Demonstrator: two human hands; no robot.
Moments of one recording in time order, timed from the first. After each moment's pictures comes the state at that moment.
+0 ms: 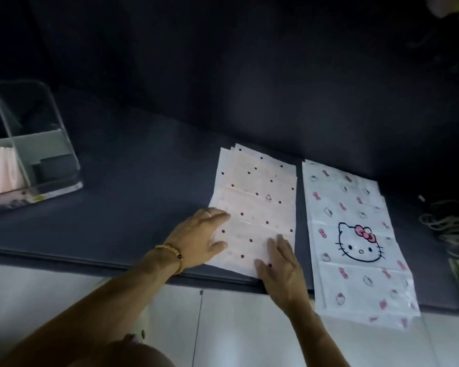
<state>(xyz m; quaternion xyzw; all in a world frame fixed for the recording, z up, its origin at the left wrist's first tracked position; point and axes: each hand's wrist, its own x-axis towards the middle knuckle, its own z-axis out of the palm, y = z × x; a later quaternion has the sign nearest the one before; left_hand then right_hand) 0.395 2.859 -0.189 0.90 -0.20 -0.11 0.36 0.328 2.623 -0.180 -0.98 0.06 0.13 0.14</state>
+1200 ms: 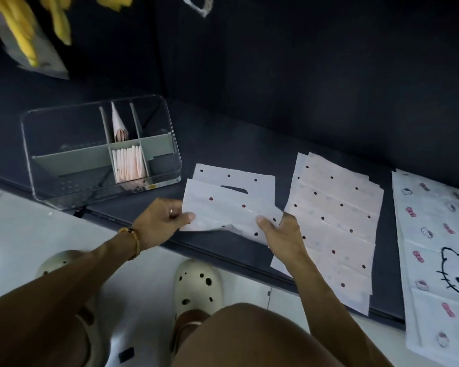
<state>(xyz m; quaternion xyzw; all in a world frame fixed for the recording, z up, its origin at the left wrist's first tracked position) 0.347 3.046 -0.151 0.87 0.07 -0.12 0.48 0.390 2.785 -0.169 -0.85 0.09 0.15 0.50</state>
